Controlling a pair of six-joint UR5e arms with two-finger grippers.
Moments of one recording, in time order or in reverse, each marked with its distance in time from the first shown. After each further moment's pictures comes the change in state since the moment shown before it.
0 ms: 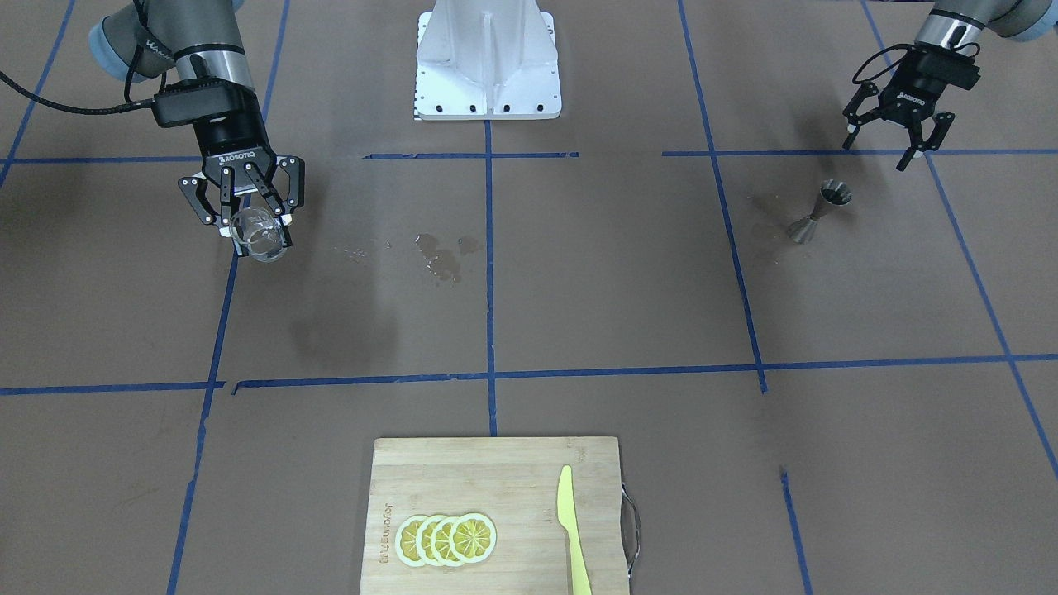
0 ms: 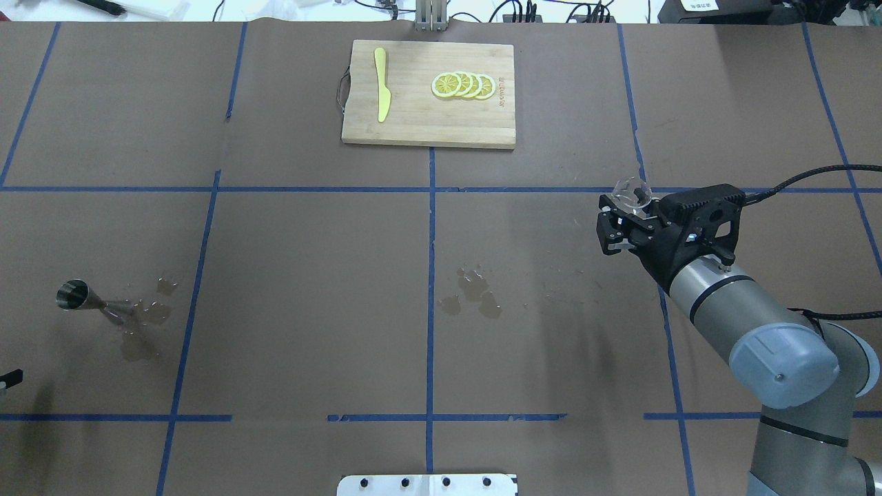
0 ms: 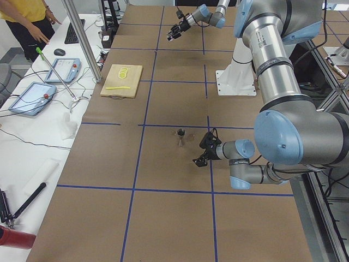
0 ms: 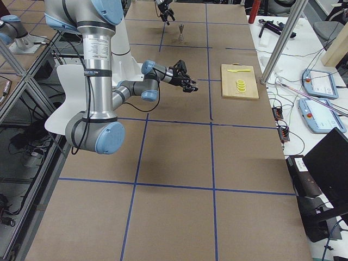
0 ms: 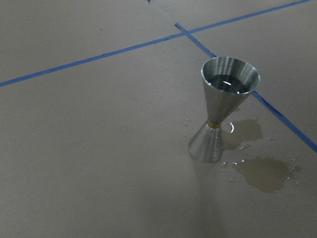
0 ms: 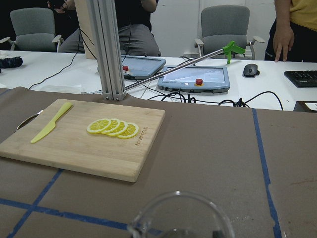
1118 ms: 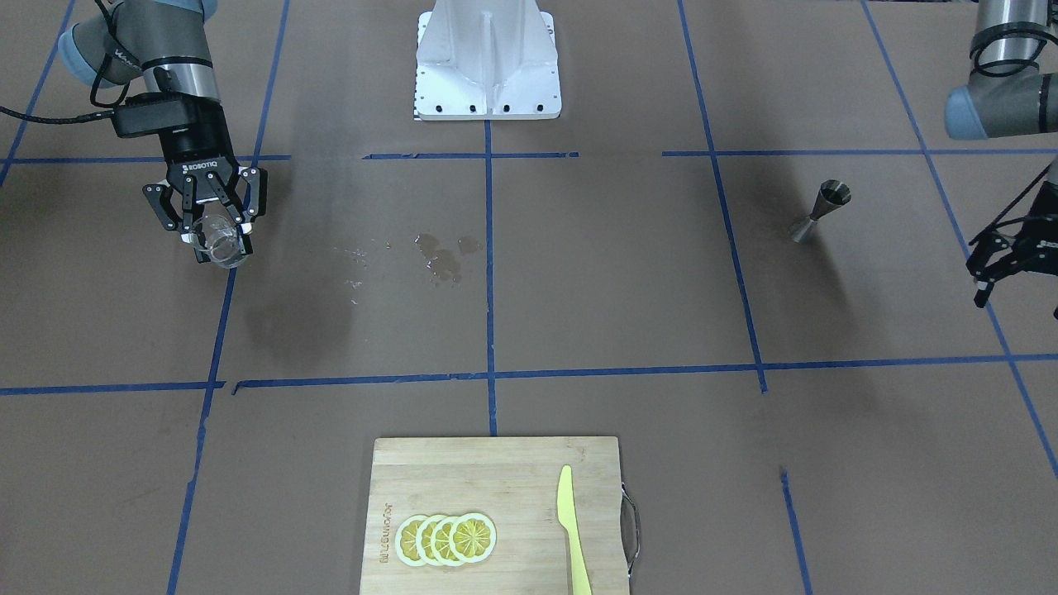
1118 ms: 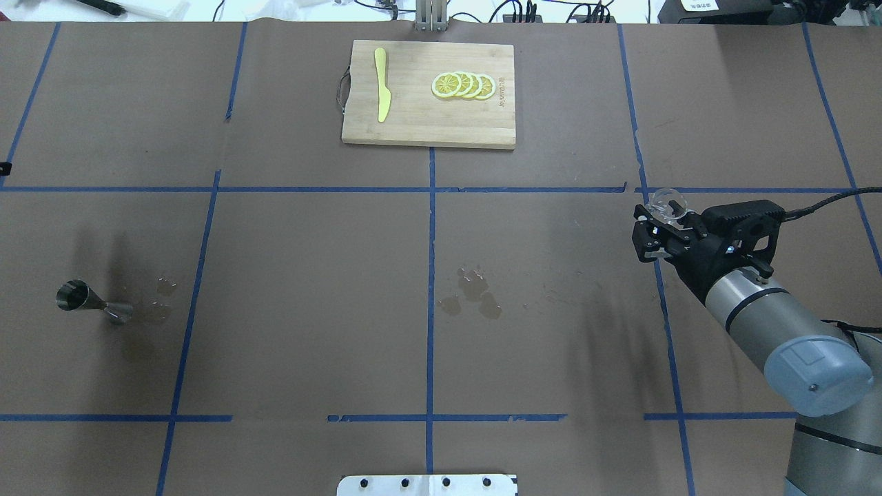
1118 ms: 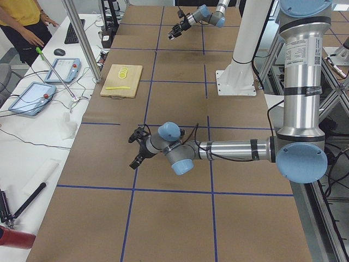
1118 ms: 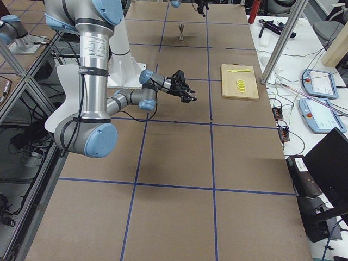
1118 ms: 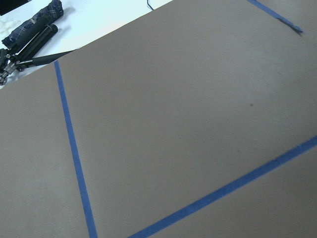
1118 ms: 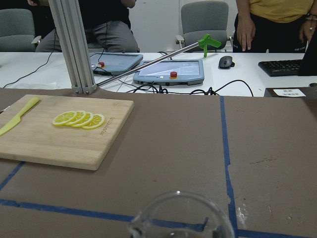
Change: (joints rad) left arm -1.136 -0.633 0.145 0.777 -0.918 0.538; right arm -0.001 -0.111 -0.051 0.118 -0.035 0.070
